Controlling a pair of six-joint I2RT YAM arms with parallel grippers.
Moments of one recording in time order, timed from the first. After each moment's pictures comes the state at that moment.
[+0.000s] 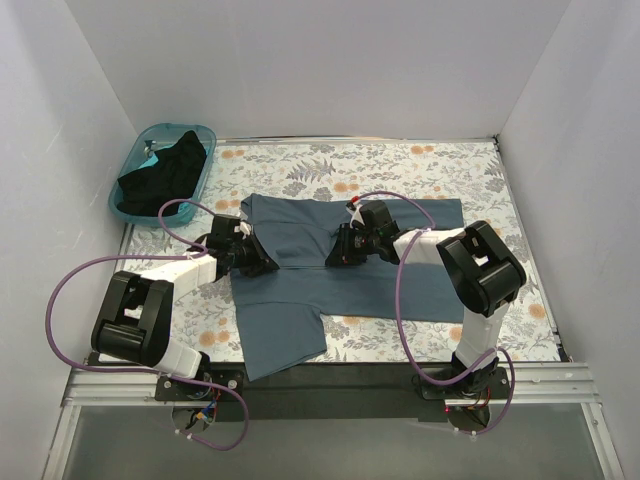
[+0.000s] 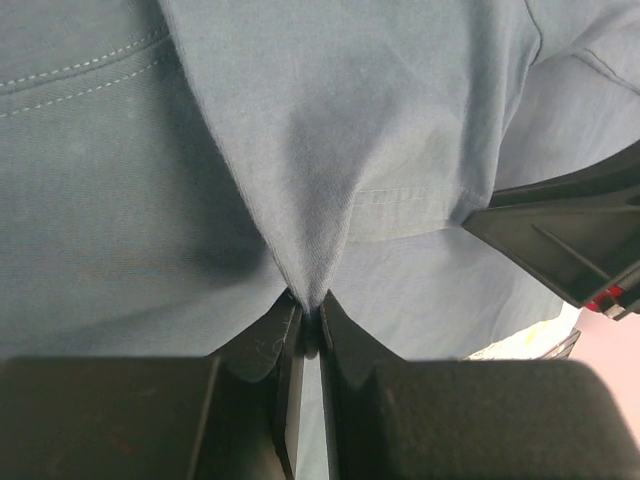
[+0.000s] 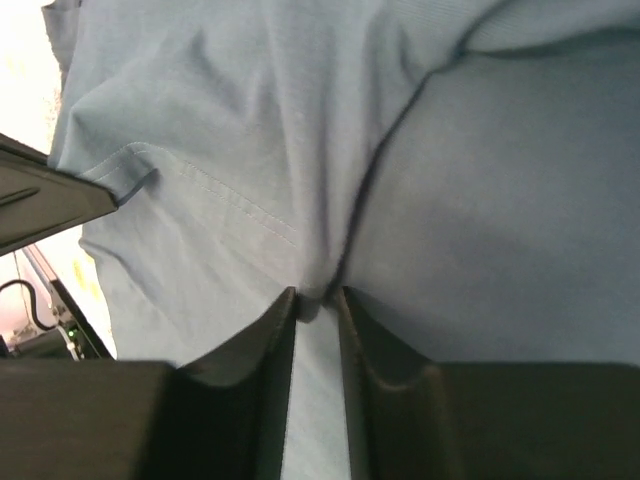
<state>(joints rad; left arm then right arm) -0.26 1.47 0.66 -0.08 0.35 -0.75 0.59 1.86 0.94 0.15 -0.46 0.63</state>
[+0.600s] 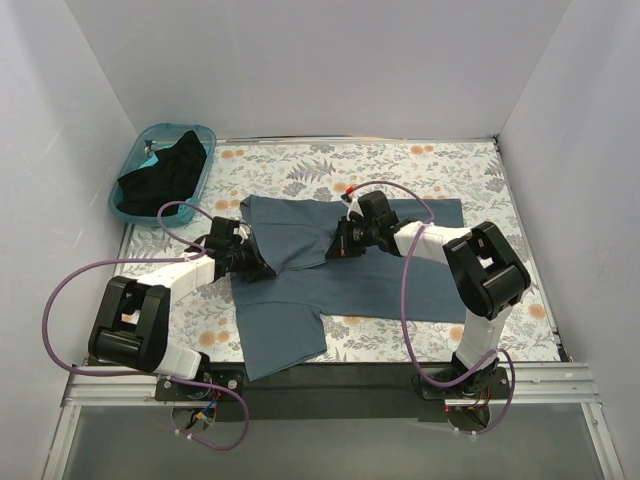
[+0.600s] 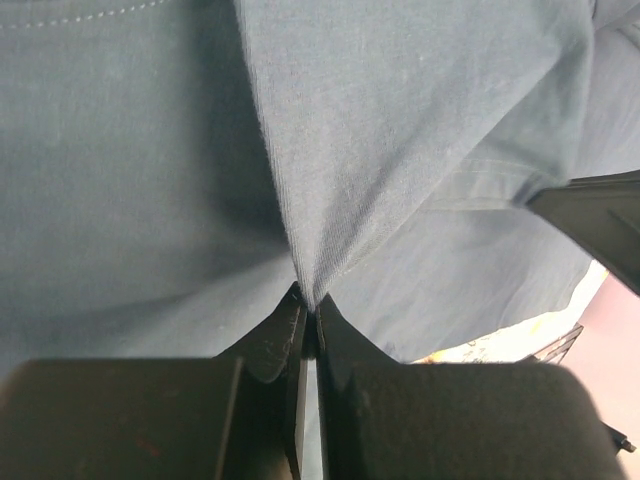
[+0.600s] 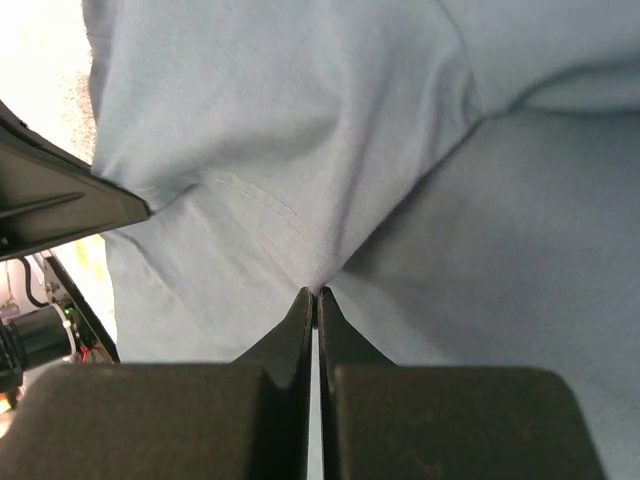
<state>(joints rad) -0.26 1.44 0.66 -0.19 0.35 -0.76 0.58 1.83 1.01 0.05 -0.49 0.54</state>
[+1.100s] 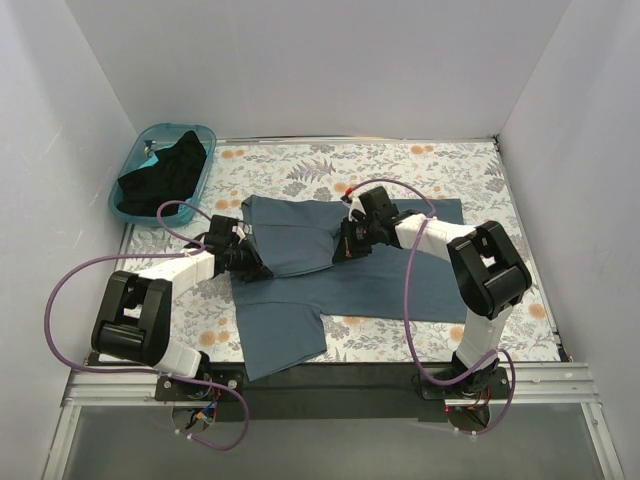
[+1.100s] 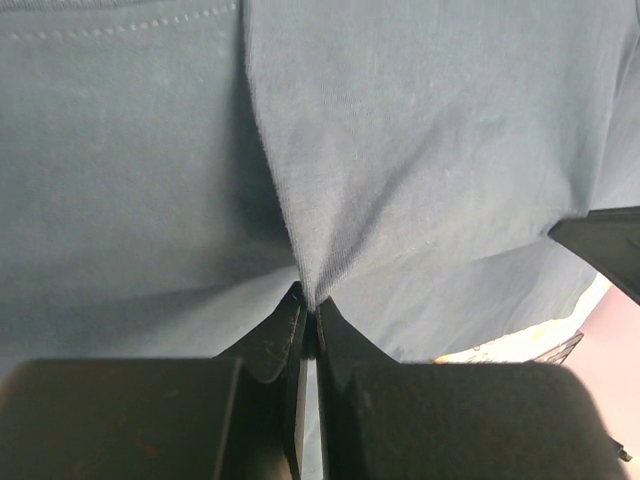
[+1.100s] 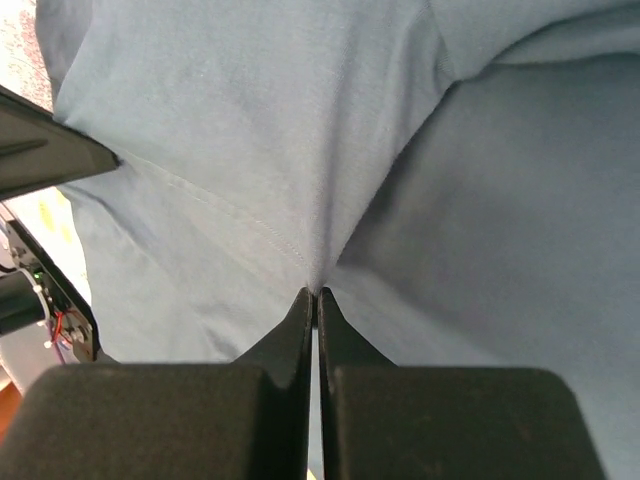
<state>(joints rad) -0.24 1.47 0.69 -0.24 0.35 -0.76 0.56 1.83 1.10 -0.19 -0.51 0.43</state>
